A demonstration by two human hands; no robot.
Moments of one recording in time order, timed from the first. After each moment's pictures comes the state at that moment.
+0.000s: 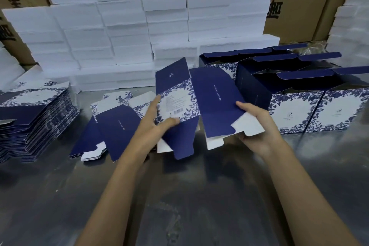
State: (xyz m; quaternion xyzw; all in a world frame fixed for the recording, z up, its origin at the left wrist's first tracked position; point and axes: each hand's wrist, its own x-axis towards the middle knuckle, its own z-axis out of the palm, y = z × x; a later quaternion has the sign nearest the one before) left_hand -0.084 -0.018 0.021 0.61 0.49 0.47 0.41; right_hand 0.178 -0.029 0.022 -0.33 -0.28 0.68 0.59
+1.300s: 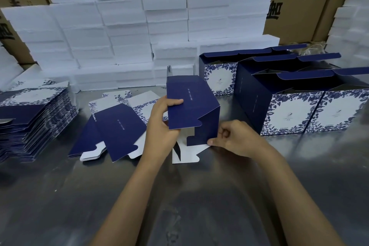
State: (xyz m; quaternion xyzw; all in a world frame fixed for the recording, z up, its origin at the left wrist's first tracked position) left_hand -0.049 -0.030 0.017 0.62 0.41 0.58 0.33; right_hand 0.166 -0.019 -0.001 -0.63 -0.70 0.24 0.24
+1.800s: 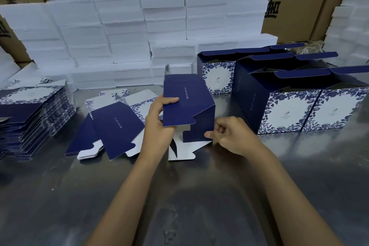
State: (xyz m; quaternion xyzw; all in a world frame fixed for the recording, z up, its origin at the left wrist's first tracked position) left_hand -0.048 -0.025 0.012 0.60 0.40 0.61 0.34; right_hand 0.157 -0.020 -0.002 -0.61 -0.69 0.24 0.31
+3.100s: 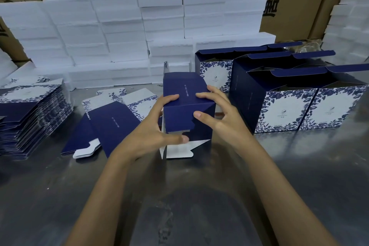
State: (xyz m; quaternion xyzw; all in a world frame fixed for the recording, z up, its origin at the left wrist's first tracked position) left_hand -0.077 -0.033 0.036 0.72 0.42 0.37 0.42; right_hand 0.135 -0.038 0.030 -0.47 -0.64 0.33 0.51
